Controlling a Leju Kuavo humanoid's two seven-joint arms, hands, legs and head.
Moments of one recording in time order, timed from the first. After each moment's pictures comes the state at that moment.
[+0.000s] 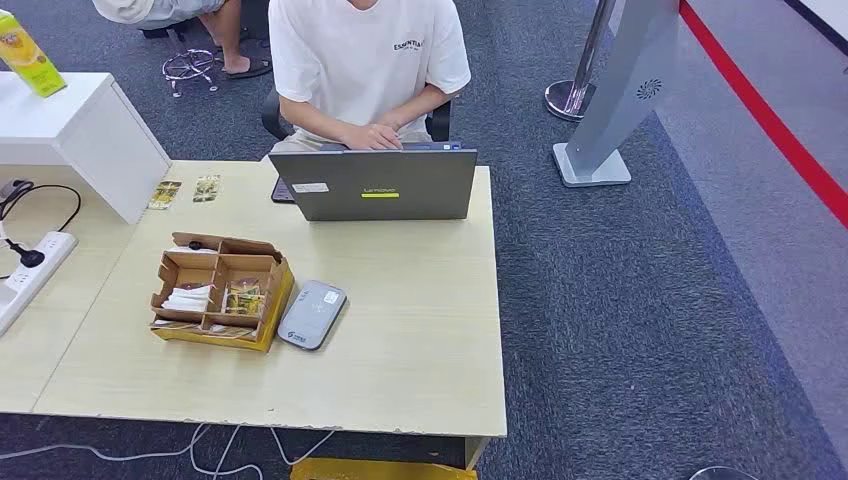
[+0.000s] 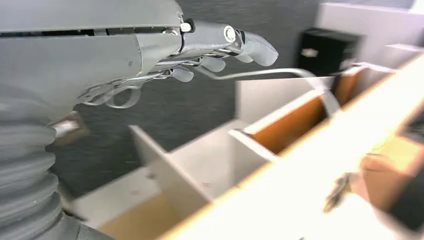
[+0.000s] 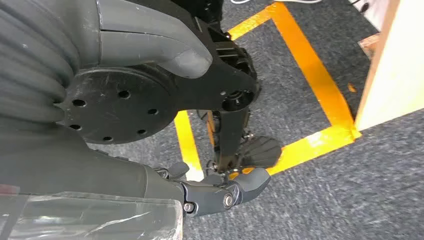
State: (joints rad) left arm -0.01 -0.25 1.24 -1.04 0.42 -0.38 -0.64; right arm -0.03 0.07 -0.06 -0.20 -0.33 -0.08 -0.18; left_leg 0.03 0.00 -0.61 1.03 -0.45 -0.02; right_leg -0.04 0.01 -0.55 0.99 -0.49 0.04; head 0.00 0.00
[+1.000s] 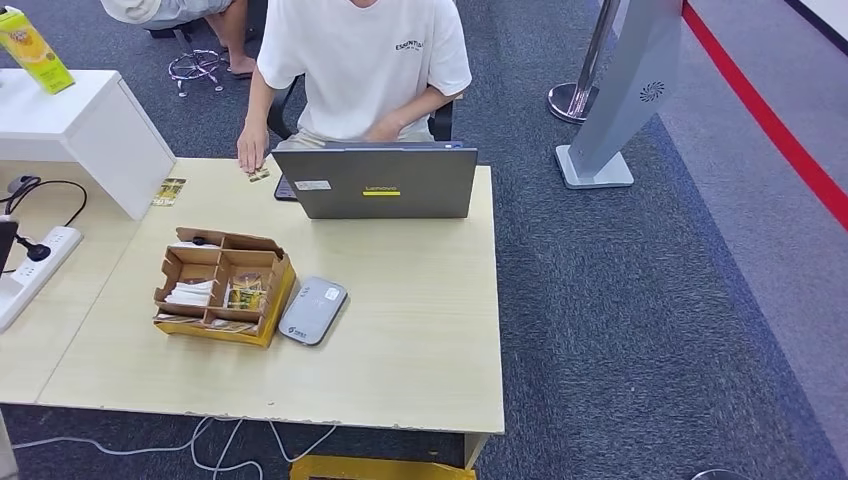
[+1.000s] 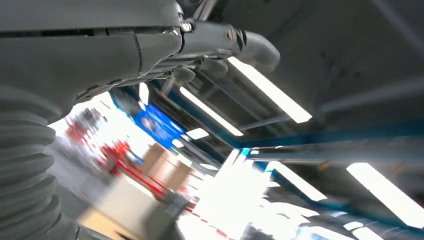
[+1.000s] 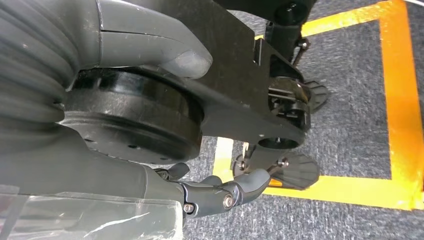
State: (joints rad) left arm -0.37 0.28 0.41 -1.45 -1.21 0.43 -0.20; right arm -0.09 0.10 0.11 -0.19 -0.08 -0.05 -0.01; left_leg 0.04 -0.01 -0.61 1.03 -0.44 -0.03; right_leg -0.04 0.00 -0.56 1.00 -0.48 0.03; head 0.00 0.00
